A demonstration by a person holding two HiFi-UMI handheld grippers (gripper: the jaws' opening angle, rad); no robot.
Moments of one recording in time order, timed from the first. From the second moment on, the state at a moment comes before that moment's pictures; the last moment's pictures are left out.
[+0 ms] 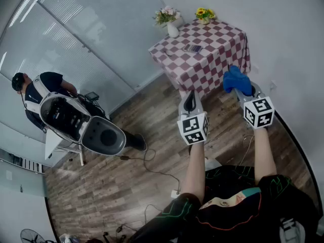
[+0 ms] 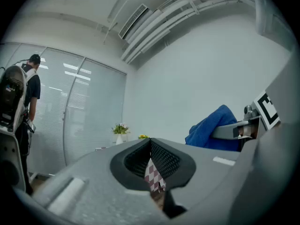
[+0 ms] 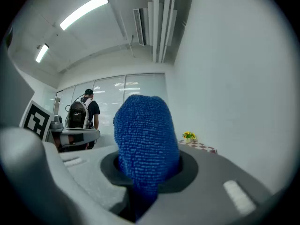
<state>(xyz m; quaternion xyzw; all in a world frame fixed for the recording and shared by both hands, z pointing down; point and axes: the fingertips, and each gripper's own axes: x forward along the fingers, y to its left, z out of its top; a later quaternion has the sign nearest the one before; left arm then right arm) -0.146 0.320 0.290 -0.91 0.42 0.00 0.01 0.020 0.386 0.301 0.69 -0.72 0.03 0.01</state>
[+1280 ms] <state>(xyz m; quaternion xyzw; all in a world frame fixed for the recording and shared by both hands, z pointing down) -0.101 0.198 0.323 -0.91 0.42 -0.02 0.00 0.042 0.243 0.377 0.66 -0.74 0.12 -0.01</state>
